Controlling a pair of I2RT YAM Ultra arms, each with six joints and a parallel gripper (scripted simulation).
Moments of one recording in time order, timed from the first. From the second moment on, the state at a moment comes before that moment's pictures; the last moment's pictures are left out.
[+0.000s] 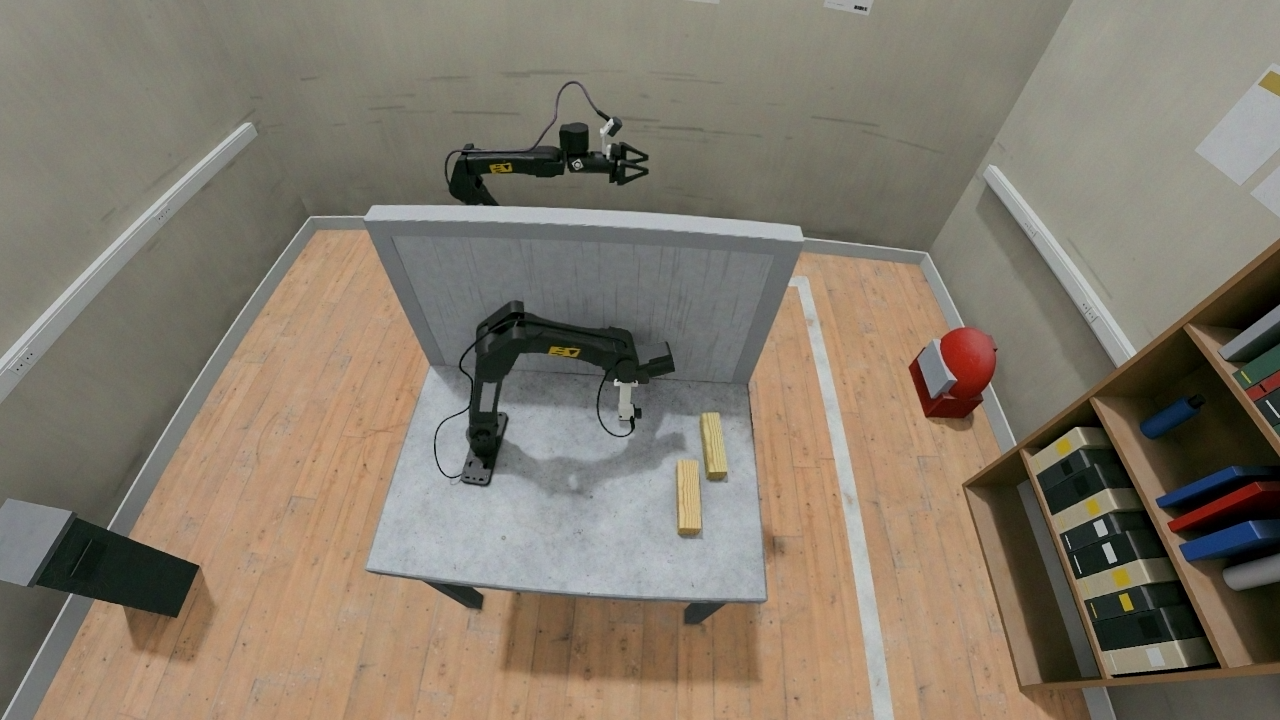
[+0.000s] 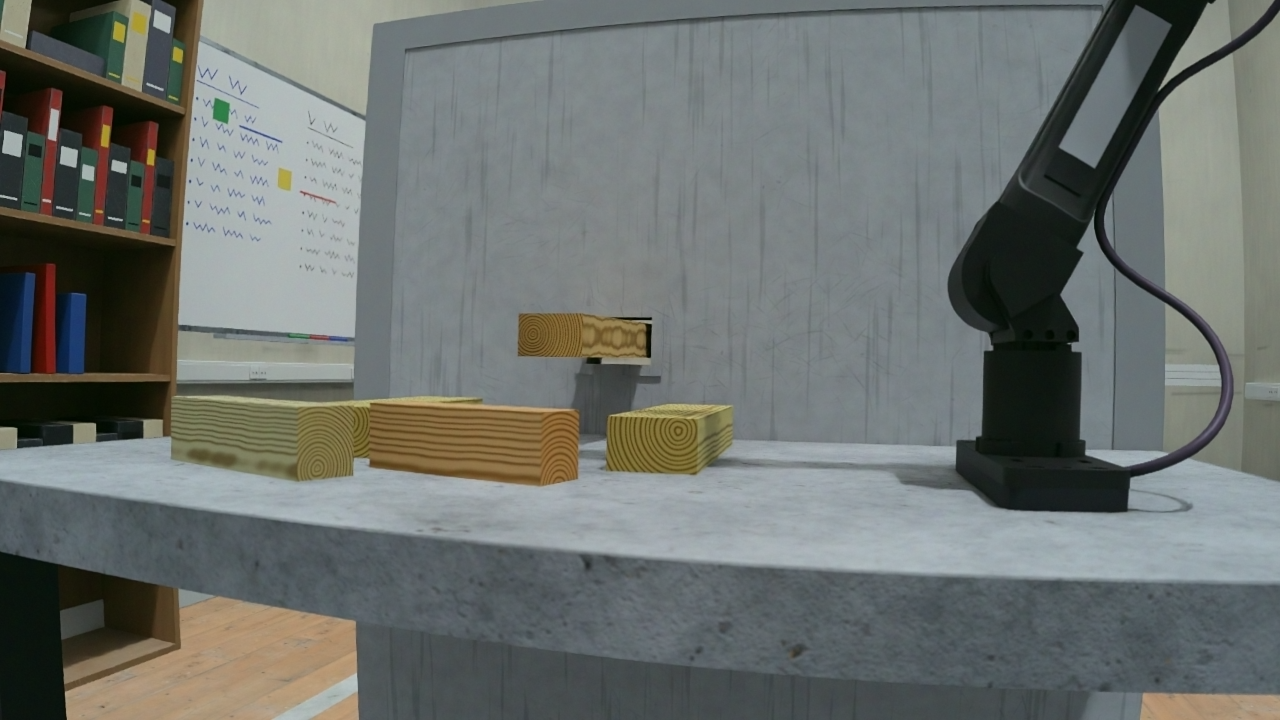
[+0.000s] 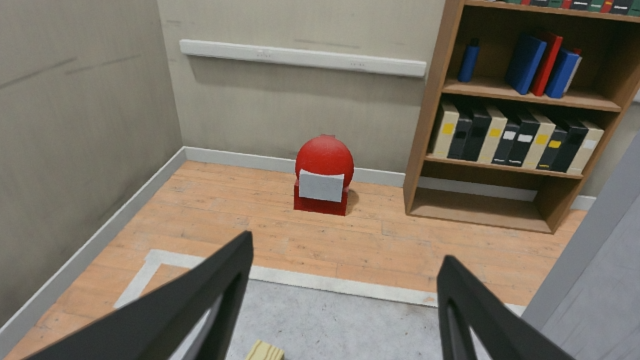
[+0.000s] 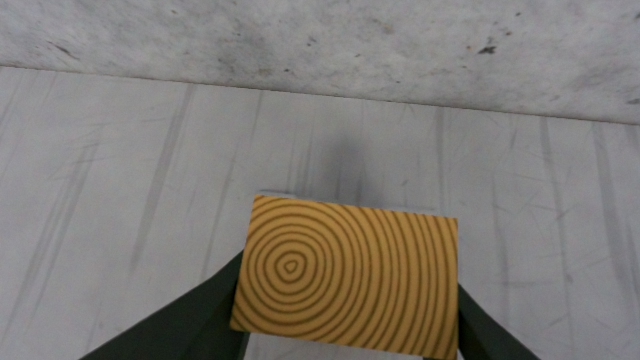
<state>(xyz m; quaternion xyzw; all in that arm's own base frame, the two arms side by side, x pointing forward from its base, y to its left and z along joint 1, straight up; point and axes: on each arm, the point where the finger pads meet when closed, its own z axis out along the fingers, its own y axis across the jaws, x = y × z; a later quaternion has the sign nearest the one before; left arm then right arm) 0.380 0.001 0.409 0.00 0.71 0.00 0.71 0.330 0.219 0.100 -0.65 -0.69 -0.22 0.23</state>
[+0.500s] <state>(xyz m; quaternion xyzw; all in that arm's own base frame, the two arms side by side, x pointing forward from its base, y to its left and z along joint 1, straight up) 0.409 -0.060 0.340 0.18 0.77 -0.01 0.62 0.330 0.219 0.100 -0.65 -0.69 -0.22 0.23</state>
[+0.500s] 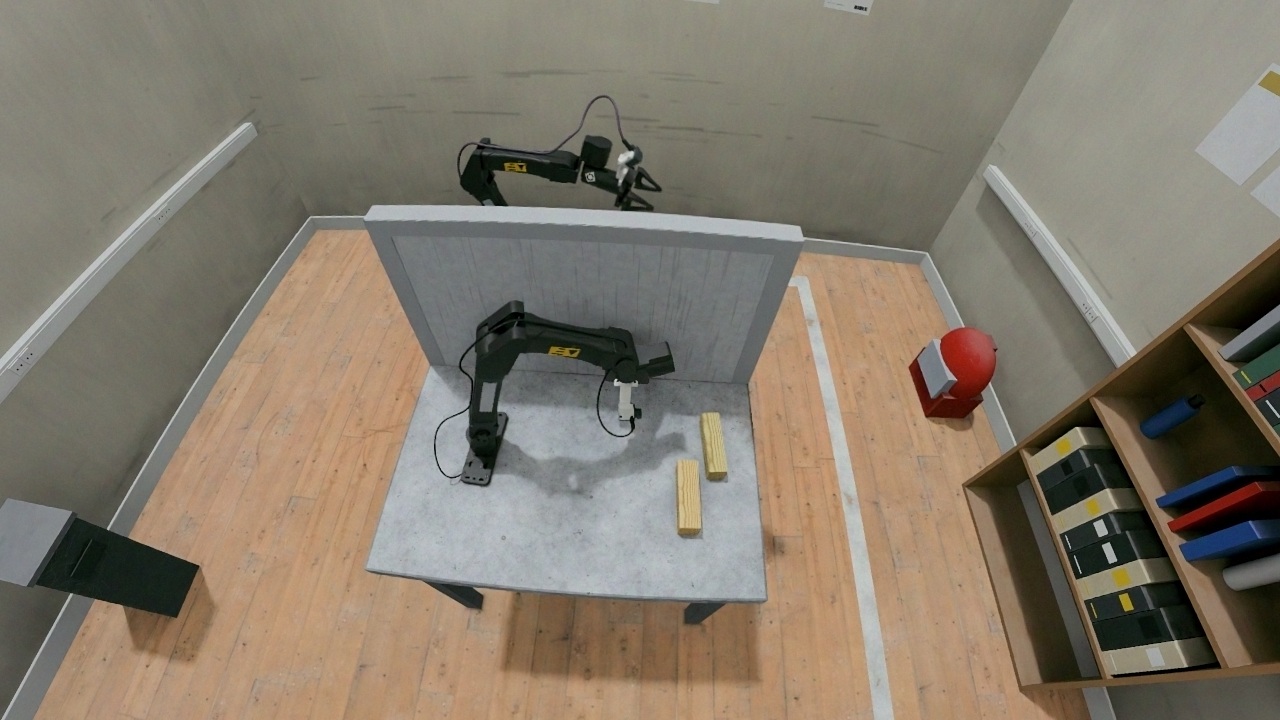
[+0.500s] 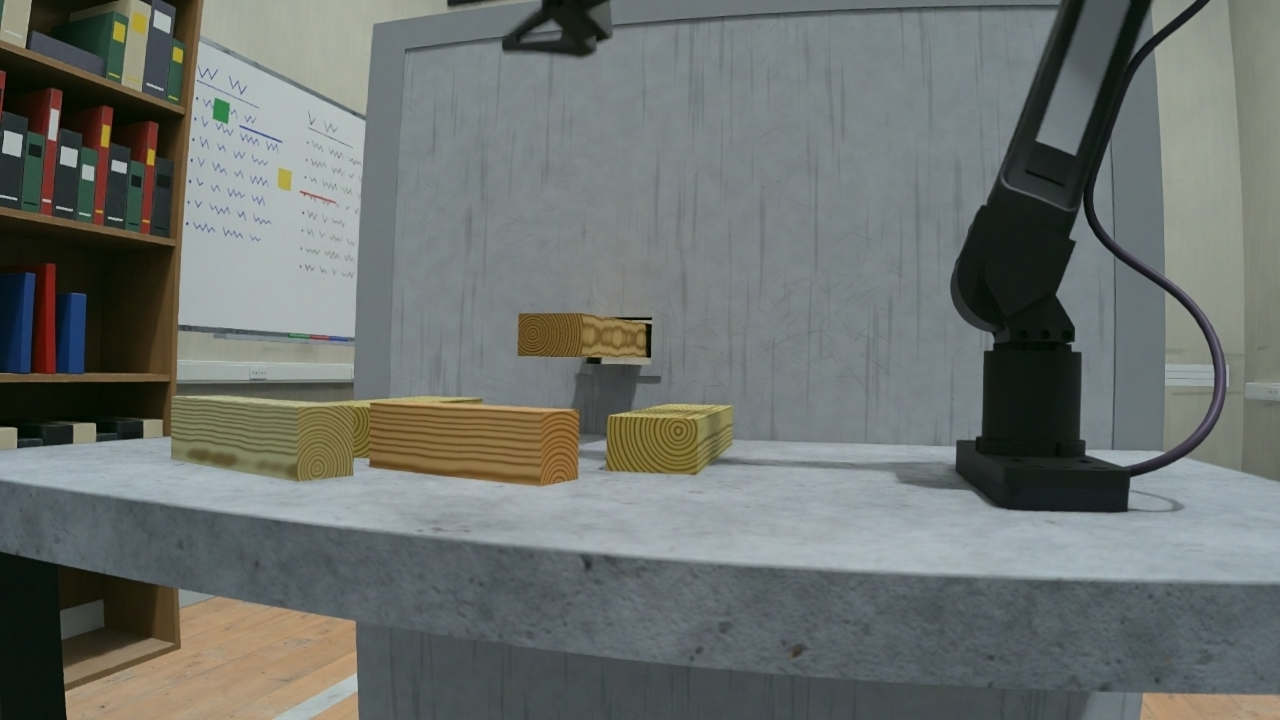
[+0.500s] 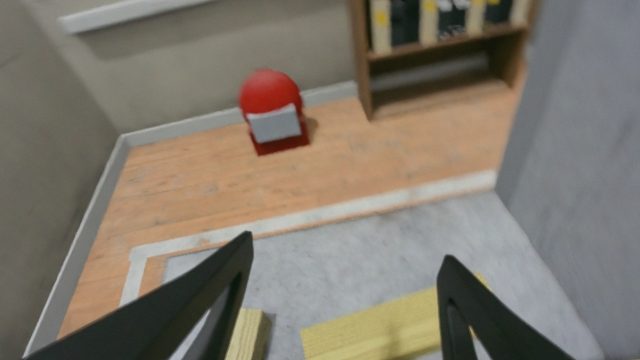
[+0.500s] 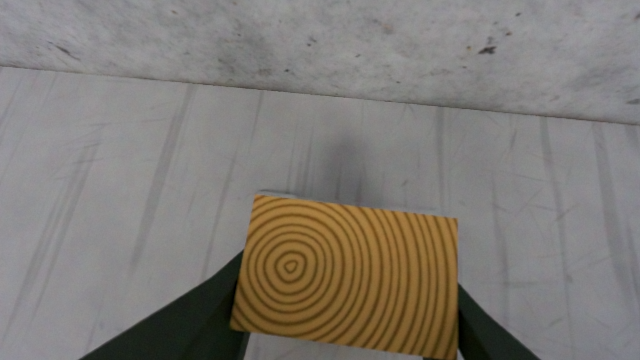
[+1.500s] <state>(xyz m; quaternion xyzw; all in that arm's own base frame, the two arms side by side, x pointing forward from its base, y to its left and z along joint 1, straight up) 0.382 -0.217 0.192 0.61 0.67 -0.19 0.37 0.330 0.219 0.100 -0.65 -0.69 -0.22 0.23</state>
